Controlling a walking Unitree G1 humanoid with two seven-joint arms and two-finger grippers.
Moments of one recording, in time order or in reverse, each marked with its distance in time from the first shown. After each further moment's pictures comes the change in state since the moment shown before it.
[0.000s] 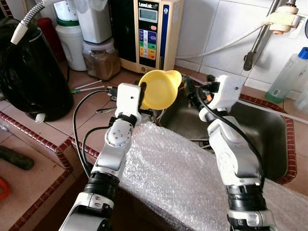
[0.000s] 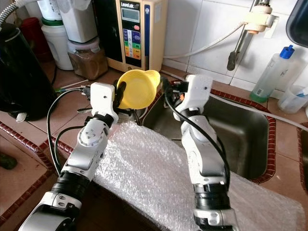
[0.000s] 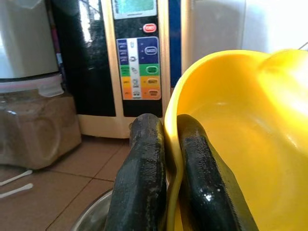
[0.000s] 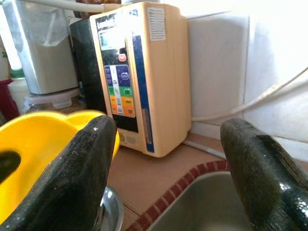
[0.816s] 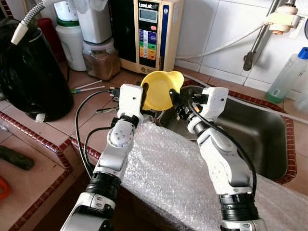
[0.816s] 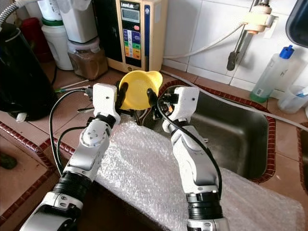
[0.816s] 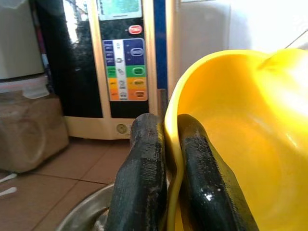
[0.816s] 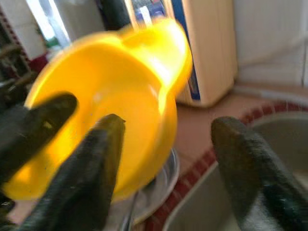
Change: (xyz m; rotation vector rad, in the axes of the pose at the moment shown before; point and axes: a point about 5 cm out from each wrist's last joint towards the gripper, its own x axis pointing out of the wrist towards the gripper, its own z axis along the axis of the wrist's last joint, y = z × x) left arm -0.001 -0.012 0.000 -0.027 -0.010 -0.053; right arm -0.005 0.026 -0.040 0.201 0.163 0.075
